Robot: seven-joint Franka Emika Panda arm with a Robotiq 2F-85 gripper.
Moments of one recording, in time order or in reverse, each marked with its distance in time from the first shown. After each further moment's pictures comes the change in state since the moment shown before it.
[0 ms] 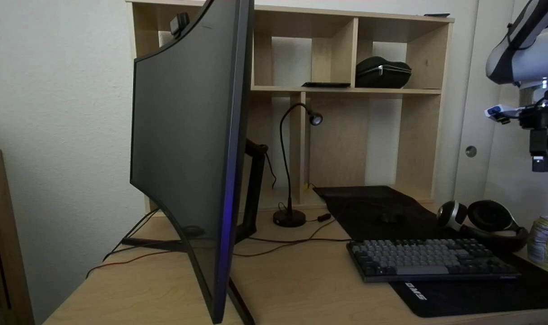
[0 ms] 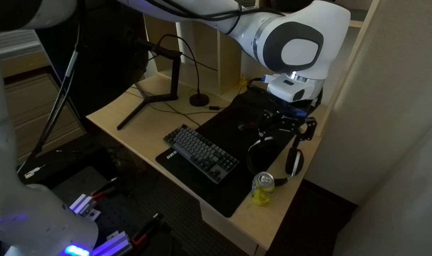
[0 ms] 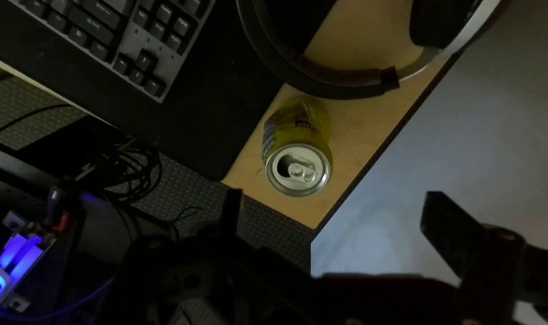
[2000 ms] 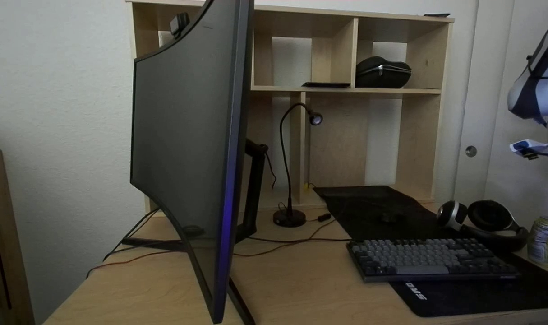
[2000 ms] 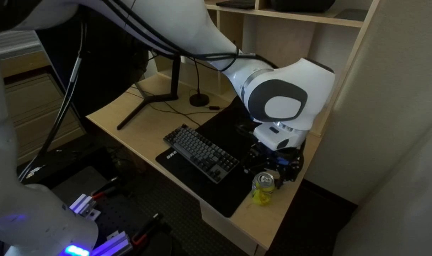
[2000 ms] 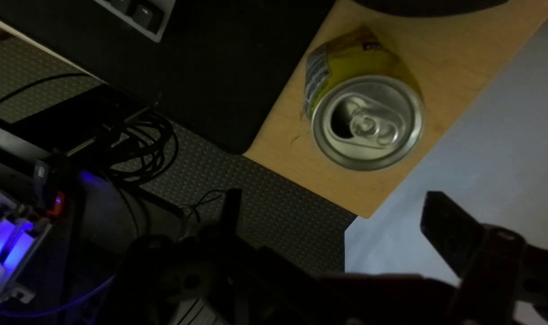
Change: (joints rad) arm -0.027 0.000 -0.031 -0.239 -0.007 0.147 -0.047
